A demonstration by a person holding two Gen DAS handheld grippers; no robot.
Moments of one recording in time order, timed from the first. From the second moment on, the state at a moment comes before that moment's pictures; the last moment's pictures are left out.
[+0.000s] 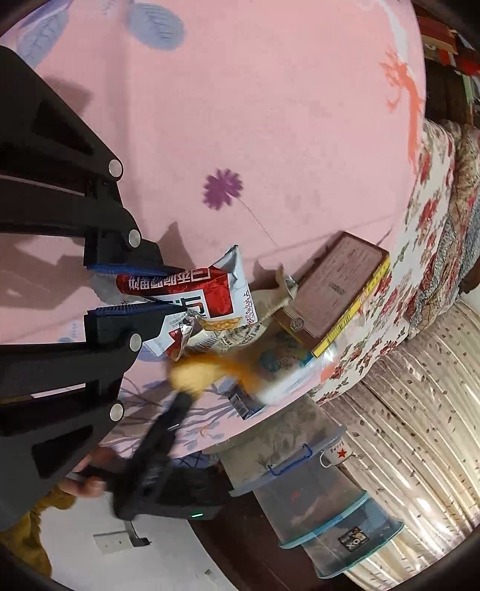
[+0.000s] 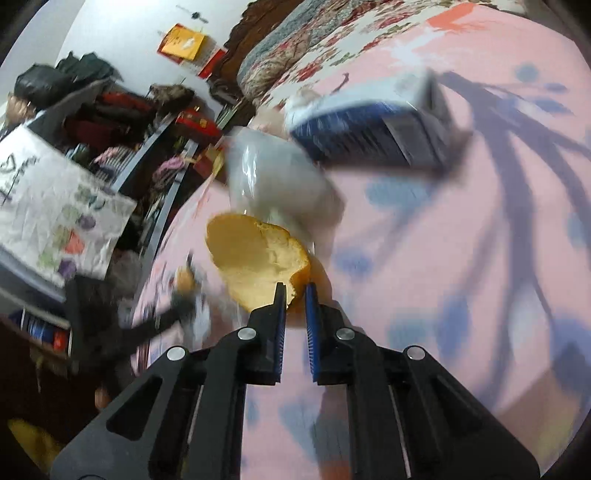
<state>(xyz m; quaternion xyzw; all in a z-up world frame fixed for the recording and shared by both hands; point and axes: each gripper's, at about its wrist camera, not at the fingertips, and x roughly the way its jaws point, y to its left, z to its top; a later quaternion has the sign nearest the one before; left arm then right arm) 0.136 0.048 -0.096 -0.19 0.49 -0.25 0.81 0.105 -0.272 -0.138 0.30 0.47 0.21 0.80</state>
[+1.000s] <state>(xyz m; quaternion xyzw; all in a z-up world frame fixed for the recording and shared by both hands) 0.123 0.021 -0.084 -0.17 0.48 -0.25 0.82 0.103 -0.238 -0.127 0.21 0.45 0.20 0.84</state>
